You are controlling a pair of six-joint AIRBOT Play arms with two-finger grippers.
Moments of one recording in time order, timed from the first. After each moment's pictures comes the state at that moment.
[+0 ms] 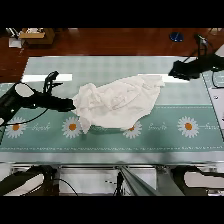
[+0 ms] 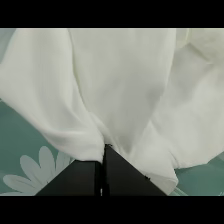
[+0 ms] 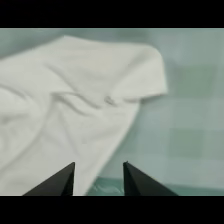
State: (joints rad) left arm -0.04 -1.21 0.82 0.98 -1.00 -1.22; right arm -0.18 -1.47 1.42 -1.20 1.24 1.45
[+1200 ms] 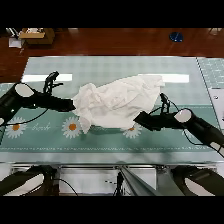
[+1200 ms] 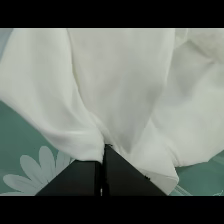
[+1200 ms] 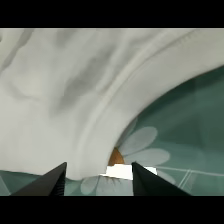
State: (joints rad) left arm -0.04 -1.21 0.82 0.98 -1.01 -1.21; right arm 0.31 -1.12 0.51 -0.72 0.68 1.62
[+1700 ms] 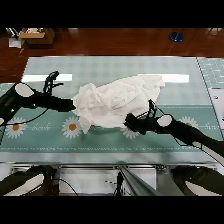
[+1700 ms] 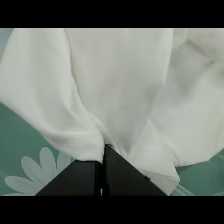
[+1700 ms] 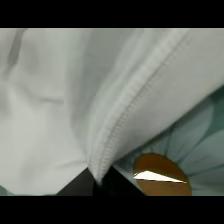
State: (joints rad) left arm -0.04 -1.21 0.82 0.97 -1.01 -1.19; right arm 0.52 -1.27 0.51 -0.47 0.45 1.64
